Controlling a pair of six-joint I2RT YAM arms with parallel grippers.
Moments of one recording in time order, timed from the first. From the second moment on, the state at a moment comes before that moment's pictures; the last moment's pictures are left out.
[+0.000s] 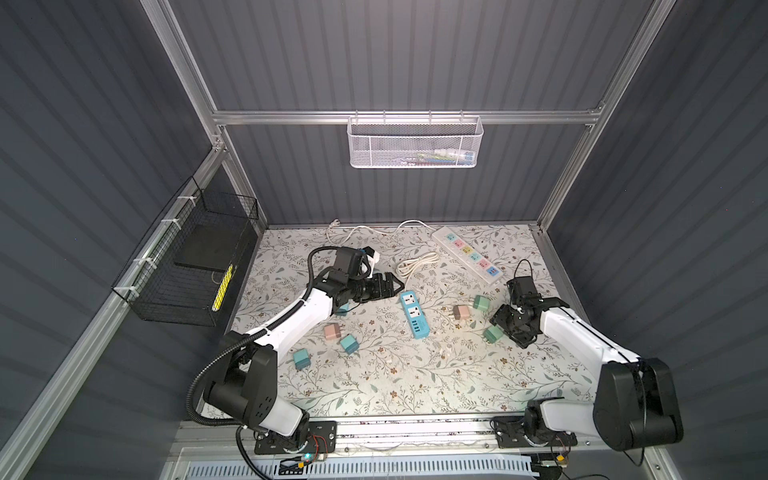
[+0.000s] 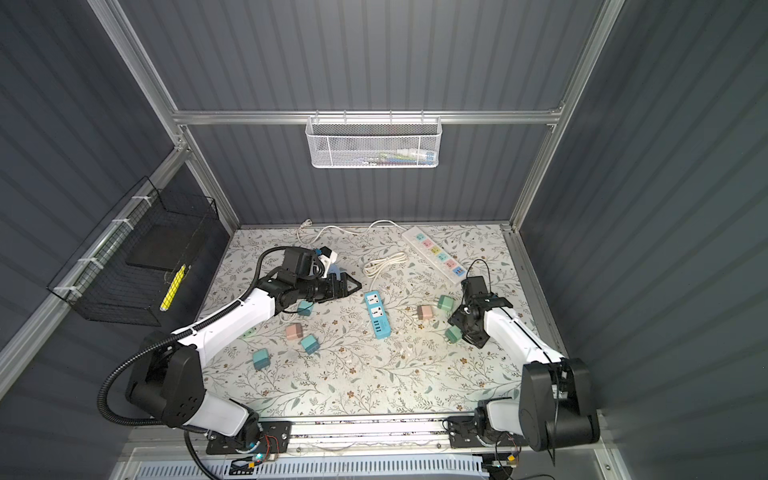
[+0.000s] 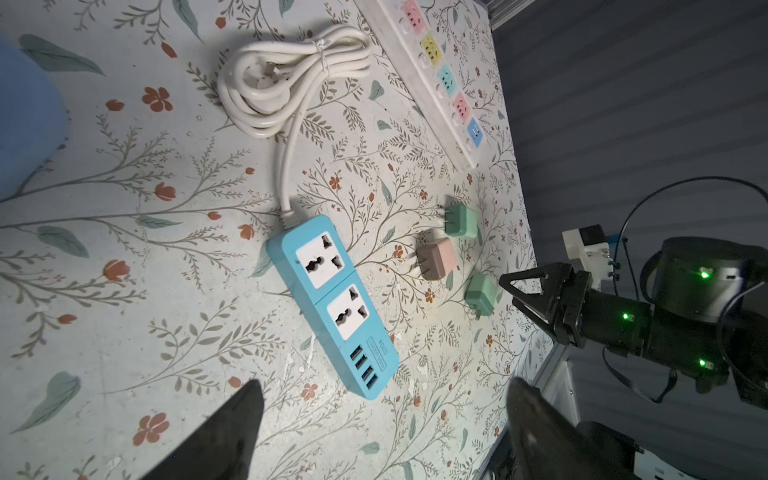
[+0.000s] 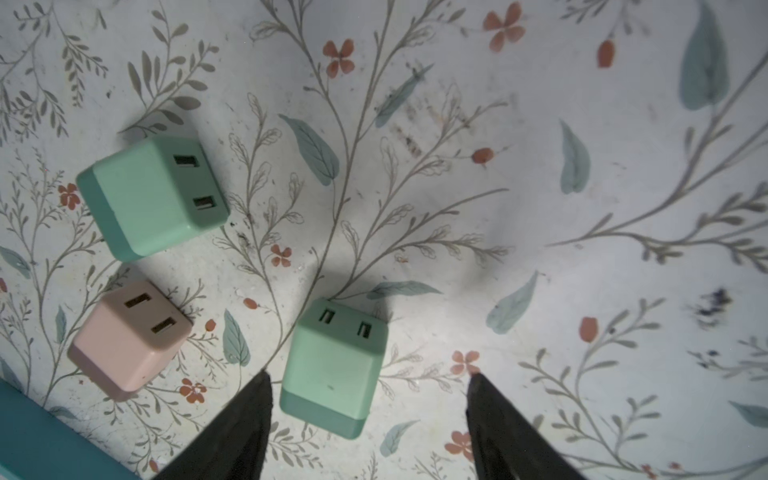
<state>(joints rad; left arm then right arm) -0.47 1.51 1.07 -0.31 0.50 -0.54 0.11 1.35 0.76 -0.69 0.04 0.85</state>
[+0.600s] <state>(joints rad) -0.47 1.51 1.08 -0.37 0.46 -0.51 0.12 1.45 0.72 -0.58 -0.01 0.93</state>
